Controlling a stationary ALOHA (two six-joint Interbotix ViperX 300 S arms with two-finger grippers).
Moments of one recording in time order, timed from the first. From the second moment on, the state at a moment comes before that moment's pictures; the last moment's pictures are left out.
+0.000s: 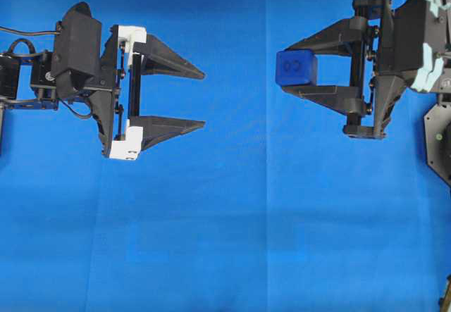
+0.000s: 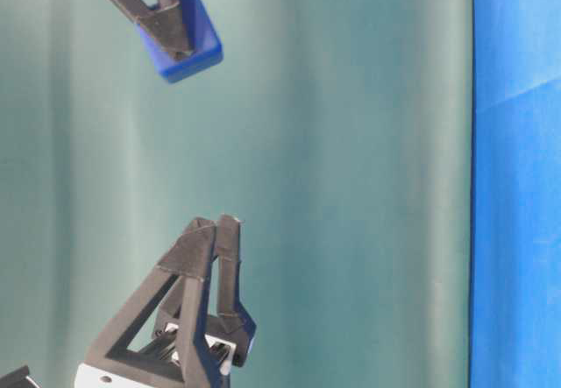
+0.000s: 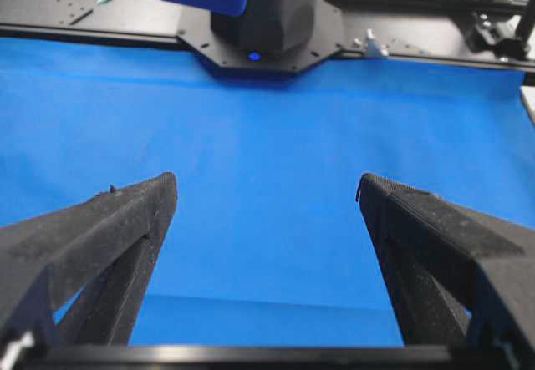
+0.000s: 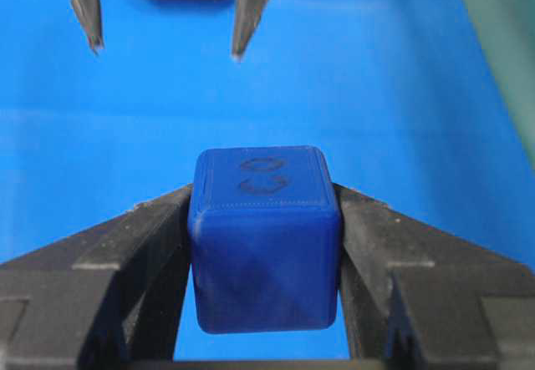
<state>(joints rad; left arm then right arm) 0.00 -0.31 0.75 0.01 -0.31 -0.08 0.00 -0.57 0.73 -0.62 0.23 0.71</state>
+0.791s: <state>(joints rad) 0.00 -0.31 0.75 0.01 -0.31 -0.08 0.11 -0.57 0.73 -0.56 0.53 0.71</state>
